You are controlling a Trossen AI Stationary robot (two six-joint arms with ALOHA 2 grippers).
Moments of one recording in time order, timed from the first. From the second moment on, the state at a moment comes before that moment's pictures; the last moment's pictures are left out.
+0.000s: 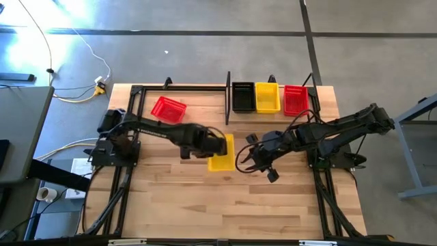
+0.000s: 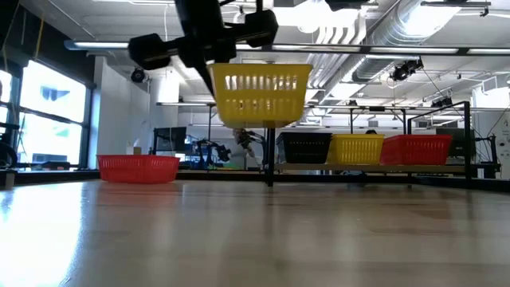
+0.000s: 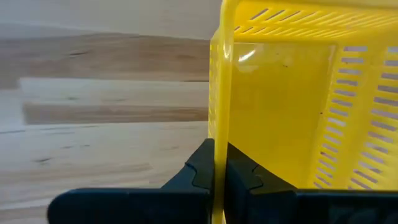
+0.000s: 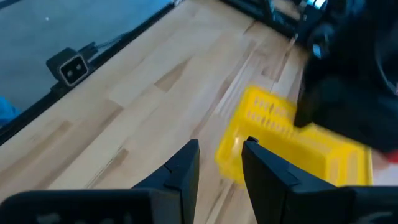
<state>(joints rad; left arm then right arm) -0.01 1.82 1.52 -1.00 -0.16 -1.73 0.24 1.28 1.06 -0.42 -0.11 -0.34</state>
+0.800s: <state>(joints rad) 0.11 1.82 1.52 -0.76 -0.17 -1.60 0.20 1.38 1.07 -0.44 0.05 -0.34</state>
